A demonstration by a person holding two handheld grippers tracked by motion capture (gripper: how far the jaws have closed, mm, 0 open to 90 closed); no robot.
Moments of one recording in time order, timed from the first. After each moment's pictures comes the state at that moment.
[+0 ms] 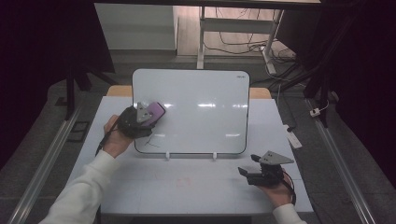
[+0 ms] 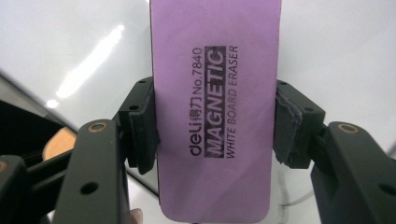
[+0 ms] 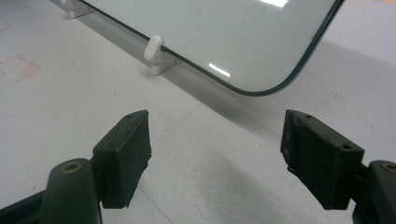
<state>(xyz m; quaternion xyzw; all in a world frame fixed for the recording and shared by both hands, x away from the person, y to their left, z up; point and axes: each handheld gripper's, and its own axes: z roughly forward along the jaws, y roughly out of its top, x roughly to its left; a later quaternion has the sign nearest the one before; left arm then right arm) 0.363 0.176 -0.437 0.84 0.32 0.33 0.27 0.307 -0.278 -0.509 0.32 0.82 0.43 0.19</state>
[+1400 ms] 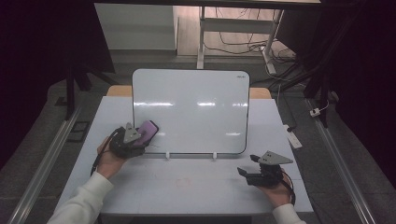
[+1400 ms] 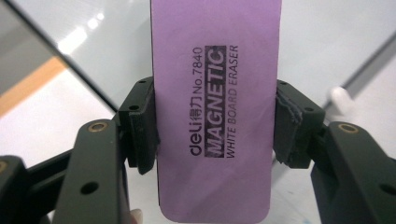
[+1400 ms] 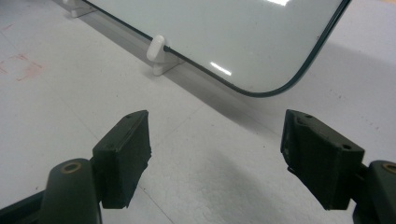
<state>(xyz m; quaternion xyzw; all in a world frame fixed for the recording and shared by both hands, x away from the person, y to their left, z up) 0.323 0.199 -0.488 0.83 0.36 0.29 0.32 0.307 -0.276 -0.510 0.32 0.82 0.43 0.19</state>
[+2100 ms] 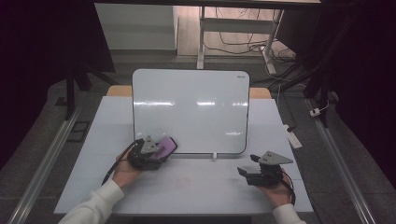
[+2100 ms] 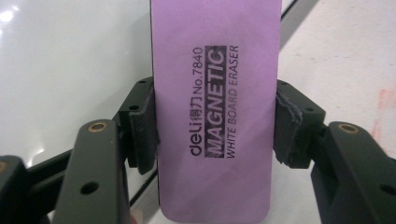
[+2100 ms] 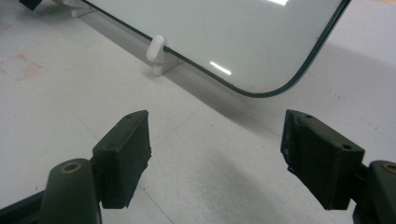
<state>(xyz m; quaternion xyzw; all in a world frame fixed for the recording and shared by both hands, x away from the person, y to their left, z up) 0.316 0.154 -0.512 0.87 0.30 0.19 0.34 0.307 -0.277 -0.510 0.32 0.82 0.43 0.19</state>
